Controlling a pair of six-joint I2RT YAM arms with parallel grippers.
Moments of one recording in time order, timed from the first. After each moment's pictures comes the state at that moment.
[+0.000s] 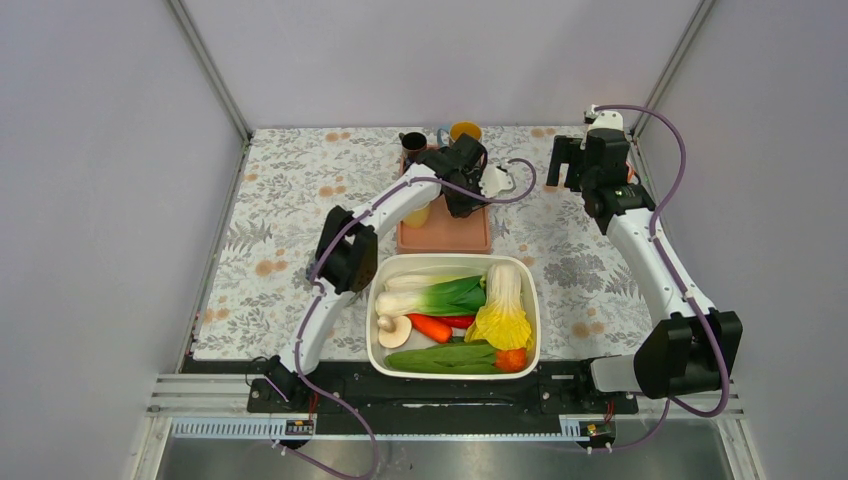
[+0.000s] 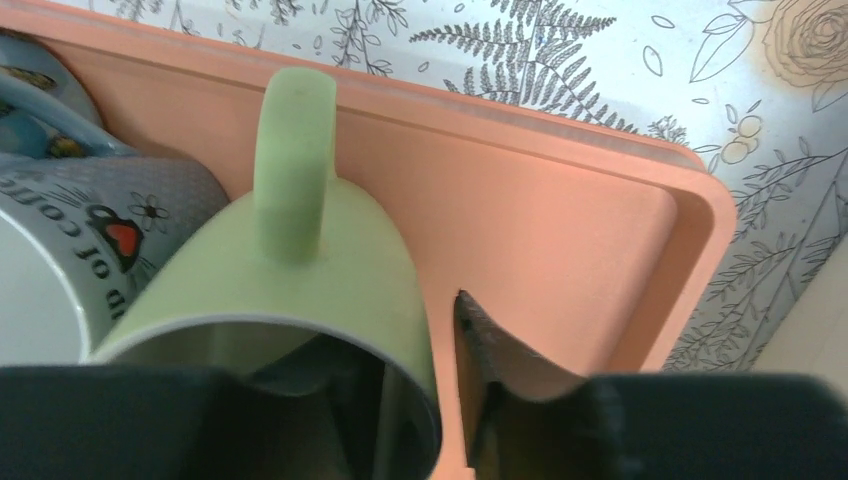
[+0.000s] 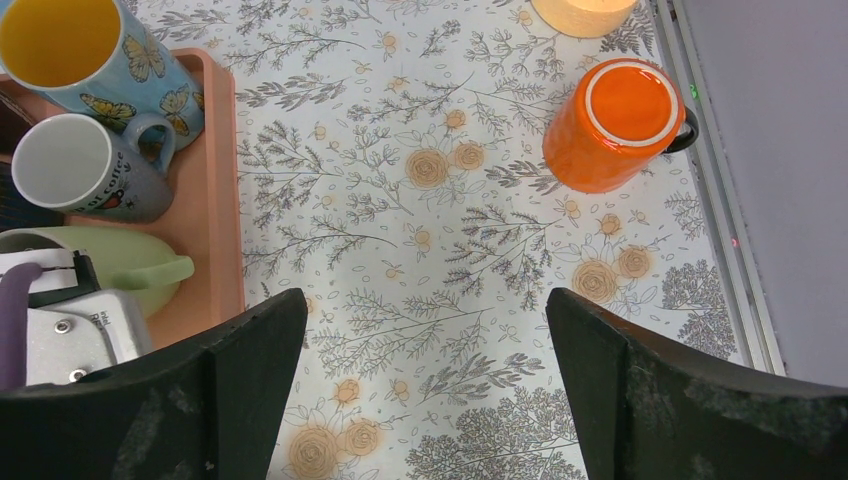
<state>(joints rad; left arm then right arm) -0.69 2.42 2.28 -0.90 0.21 0.64 0.12 1.36 1.22 -0.34 0.22 0.12</state>
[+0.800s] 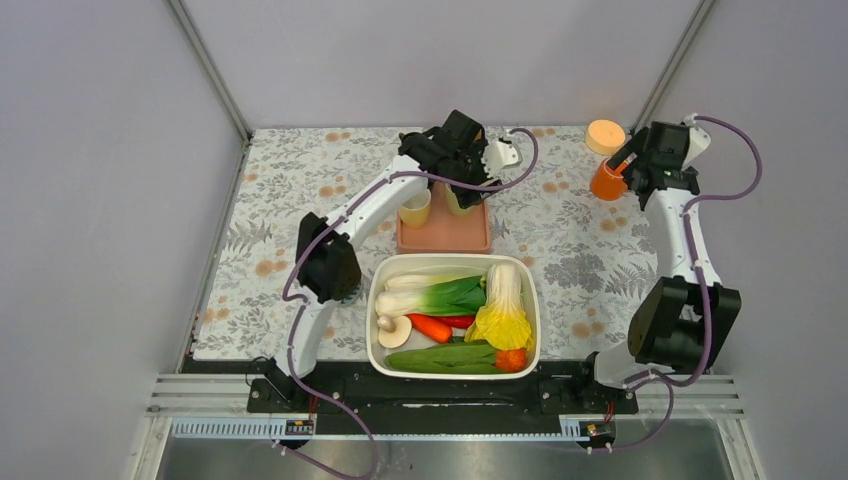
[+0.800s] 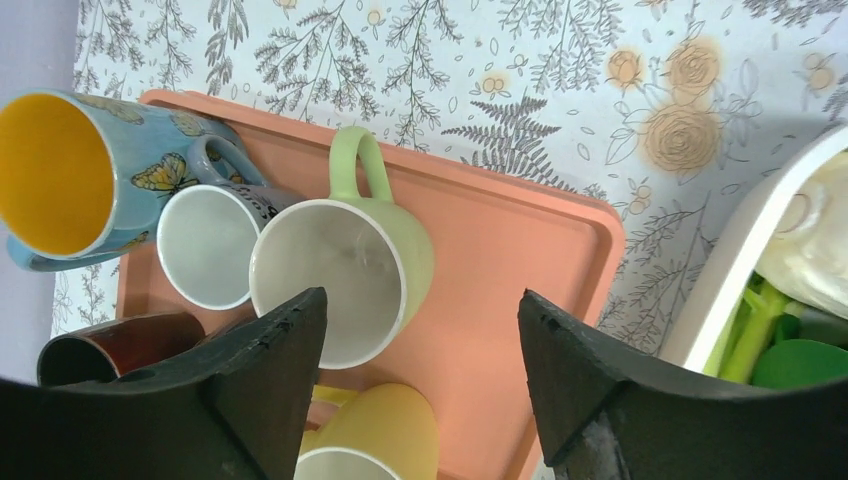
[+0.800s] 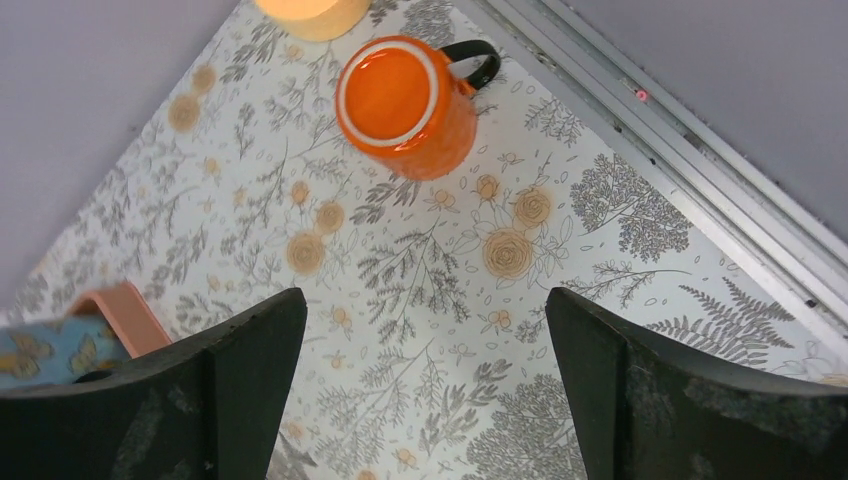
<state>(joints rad) -0.71 2.24 2.26 -0.86 0.24 0.57 -0.19 1.48 1.34 -0.46 0.27 0.49</state>
